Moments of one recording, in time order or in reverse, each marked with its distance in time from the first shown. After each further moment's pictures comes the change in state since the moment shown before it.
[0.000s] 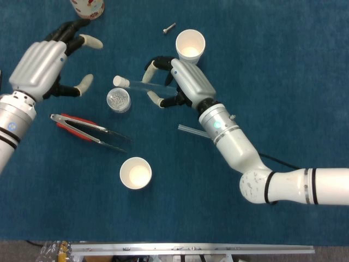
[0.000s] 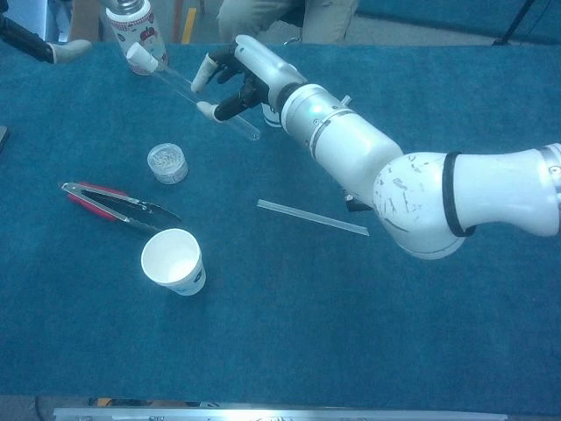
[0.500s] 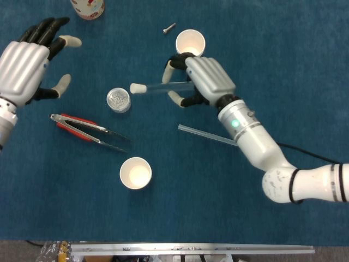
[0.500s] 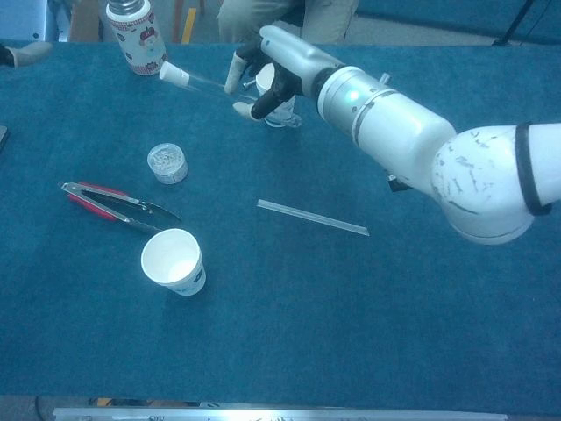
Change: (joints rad) left arm 0.068 0.024 0.061 0.032 0.144 0.120 0.120; right arm -0.005 0.186 -0.077 -0.151 0.059 0.027 -0.170
